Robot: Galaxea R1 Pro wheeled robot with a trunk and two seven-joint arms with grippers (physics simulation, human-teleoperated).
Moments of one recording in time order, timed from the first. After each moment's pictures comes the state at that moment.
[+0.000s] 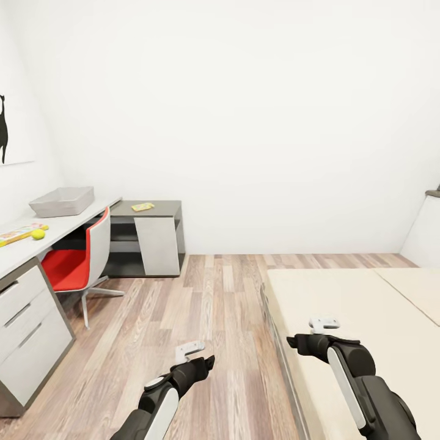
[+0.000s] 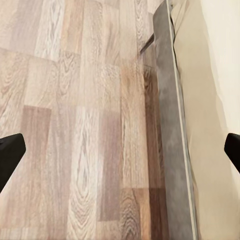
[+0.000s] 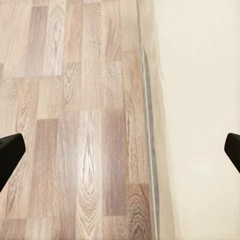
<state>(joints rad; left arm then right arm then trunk) -0.25 -0.15 -0.24 -1.11 0.47 0.42 0.17 -0.31 -0.08 -0.01 -1.44 -0.12 0.94 0.00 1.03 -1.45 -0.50</state>
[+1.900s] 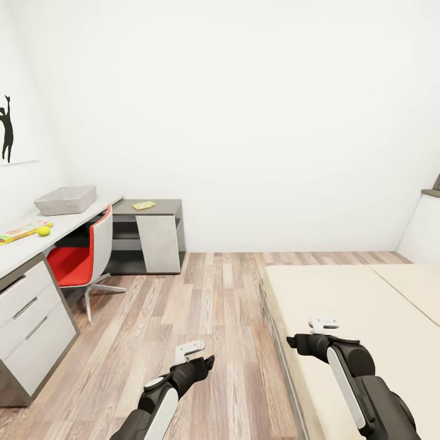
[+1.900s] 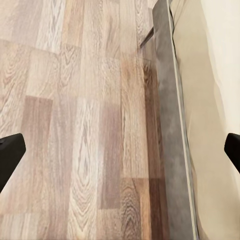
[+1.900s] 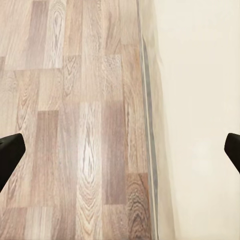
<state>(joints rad) -0.25 -0.15 -0.24 -1.11 0.47 0.42 0.17 -0.31 -0.08 -0.01 -1.44 -0.12 0.94 0.00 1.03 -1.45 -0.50</state>
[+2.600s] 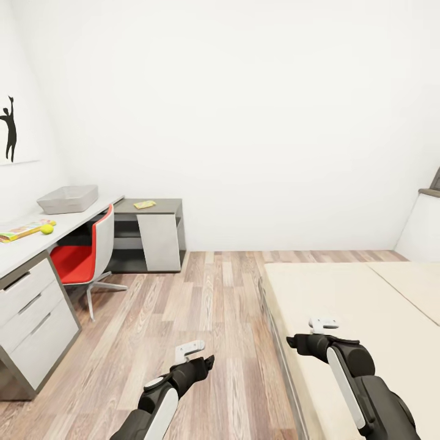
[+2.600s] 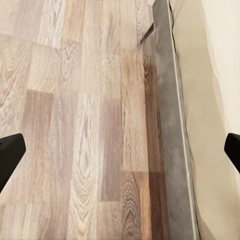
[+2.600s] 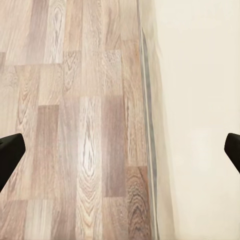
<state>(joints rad) -0.25 -0.15 -0.24 -1.11 0.47 0.42 0.17 -0.31 -0.08 -0.01 -1.44 -0.12 0.94 0.00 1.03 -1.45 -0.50</state>
